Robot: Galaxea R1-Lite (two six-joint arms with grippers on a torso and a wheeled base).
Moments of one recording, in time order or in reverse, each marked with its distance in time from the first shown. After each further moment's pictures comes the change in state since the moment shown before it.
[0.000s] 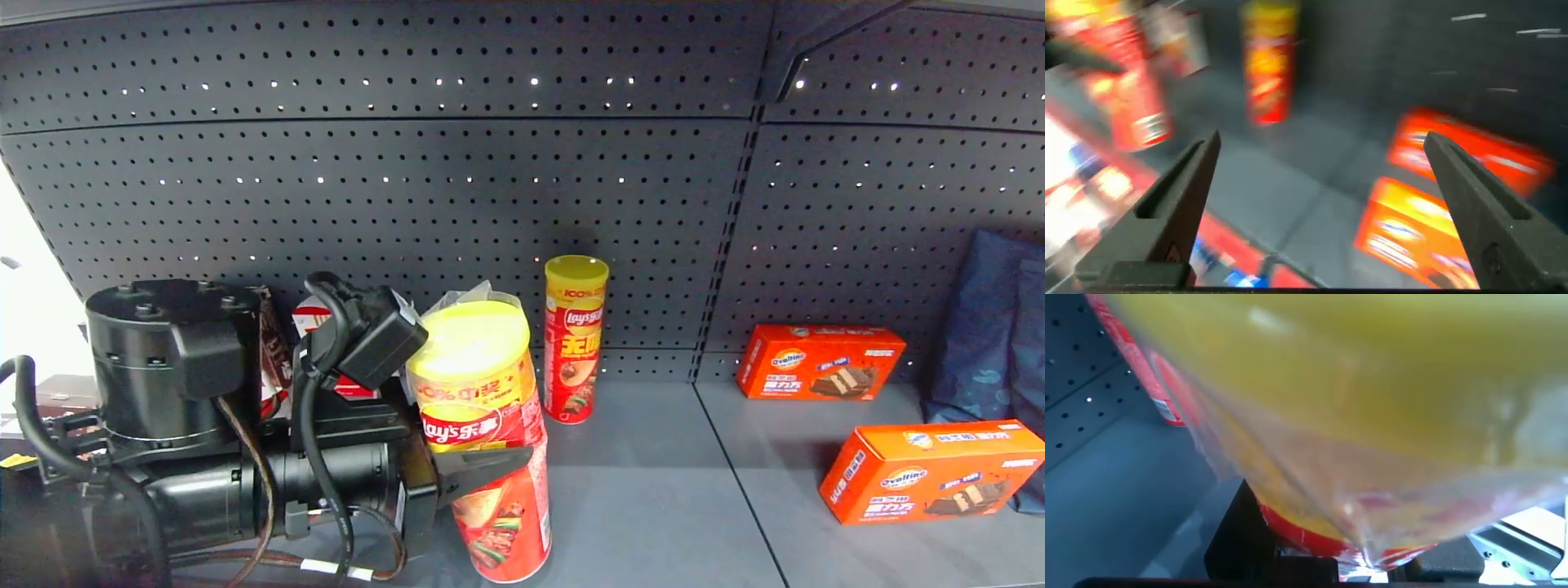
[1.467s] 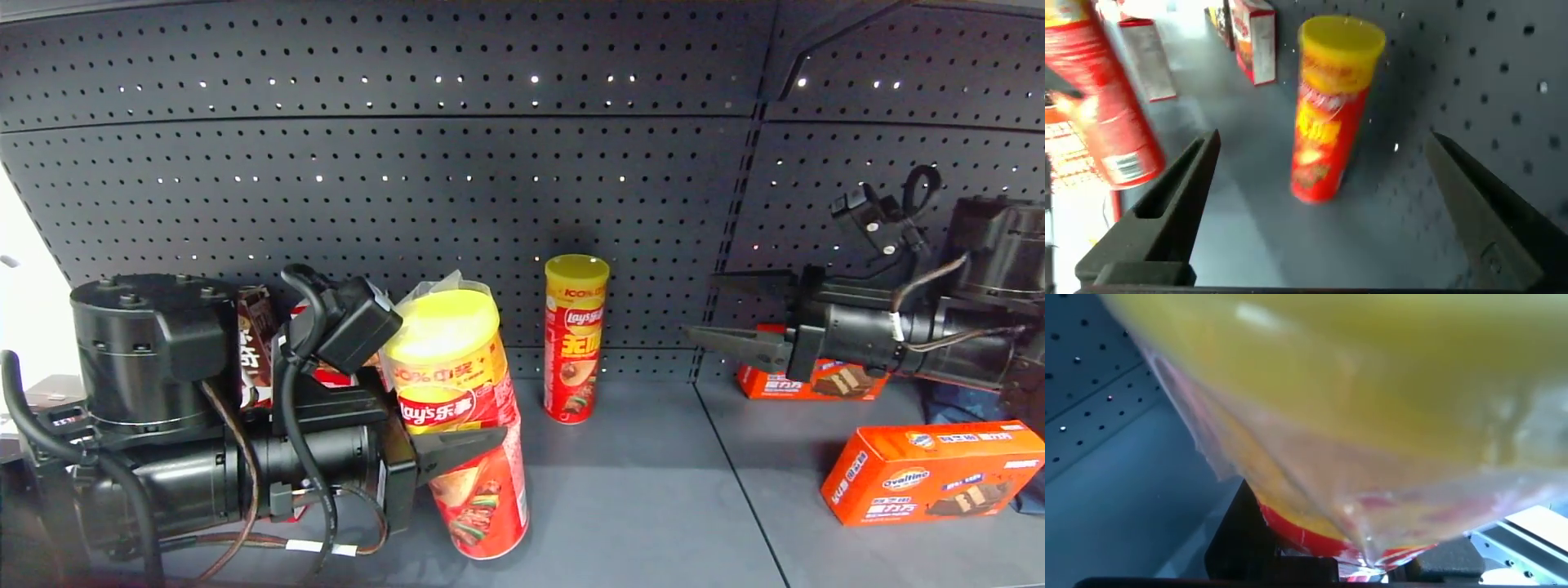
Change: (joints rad) left arm 0.071 -0.008 0.007 0.000 0.001 0.008; right arm 0.026 0.959 -0.365 -0.541 0.463 -0.079
